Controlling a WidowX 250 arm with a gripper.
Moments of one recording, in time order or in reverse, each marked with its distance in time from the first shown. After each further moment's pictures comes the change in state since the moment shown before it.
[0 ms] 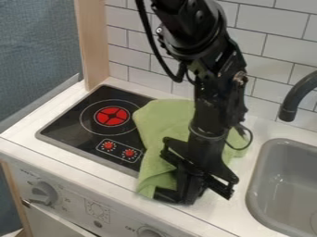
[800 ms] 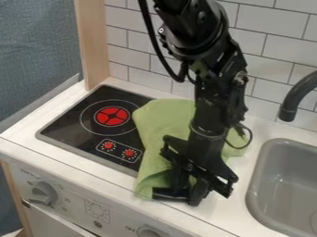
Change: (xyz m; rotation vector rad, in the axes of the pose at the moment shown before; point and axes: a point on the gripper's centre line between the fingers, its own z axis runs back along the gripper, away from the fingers) arm 0.005 0.003 -0.005 0.015 0.001 0.005
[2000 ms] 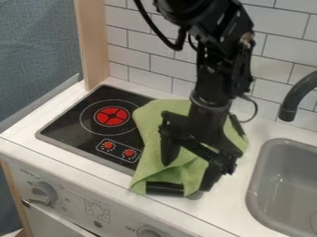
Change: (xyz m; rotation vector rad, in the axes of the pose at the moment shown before) arm -0.002 0.006 0.036 0.036 -0.022 0.035
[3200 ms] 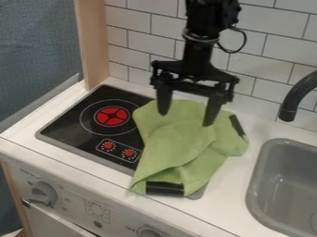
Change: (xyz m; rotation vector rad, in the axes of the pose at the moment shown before) arm 0.029 0.041 0.054 -0.015 -0.080 0.348
